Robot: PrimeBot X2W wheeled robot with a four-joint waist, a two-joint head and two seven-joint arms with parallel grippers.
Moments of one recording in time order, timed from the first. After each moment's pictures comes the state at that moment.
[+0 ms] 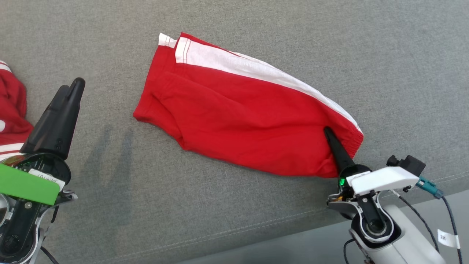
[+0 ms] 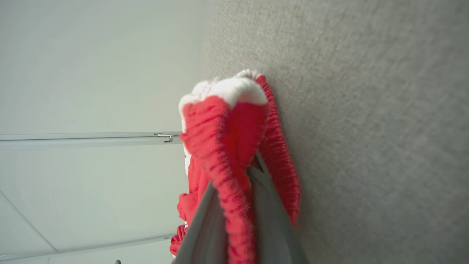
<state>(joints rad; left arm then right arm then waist) -0.18 0.58 -0.23 -0.45 -1.46 0.12 -0.01 -0.15 -0.10 0.42 0.18 1.54 0.10 -0.20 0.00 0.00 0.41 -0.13</state>
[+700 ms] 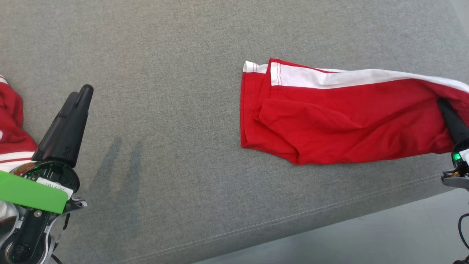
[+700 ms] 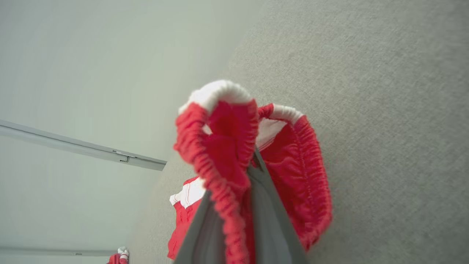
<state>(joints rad) -0.15 0.54 -0.22 -0.49 -1.47 0.12 -0.02 -0.10 -0.56 0.20 0.07 1.54 0.02 -0.06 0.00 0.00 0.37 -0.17</state>
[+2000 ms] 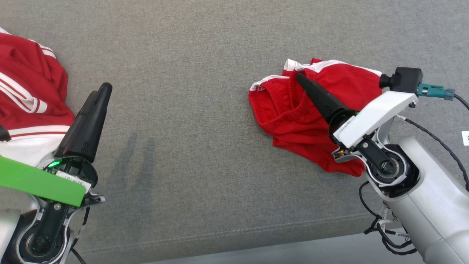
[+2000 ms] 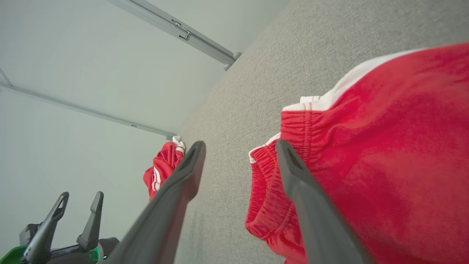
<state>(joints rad) -0.18 0.46 -0.27 -0.45 -1.47 0.12 -0.02 -0.44 -0.31 0.55 0.02 1.32 -0.13 0.11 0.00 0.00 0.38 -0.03</state>
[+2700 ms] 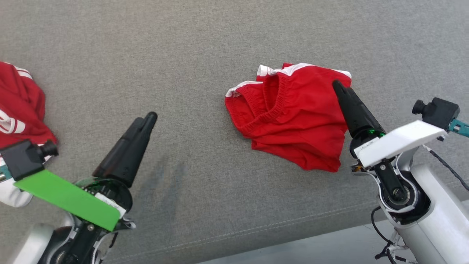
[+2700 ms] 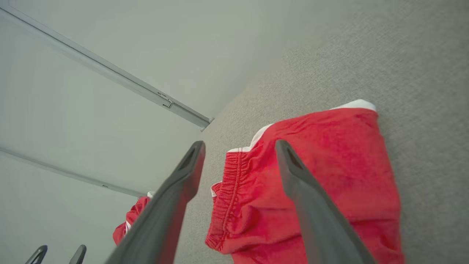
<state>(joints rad) -0.14 0.46 -0.36 -0.48 -1.48 0.12 0.03 -0.29 -0.31 0.46 -0.06 1.22 -0.13 -0.09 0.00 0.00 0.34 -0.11</state>
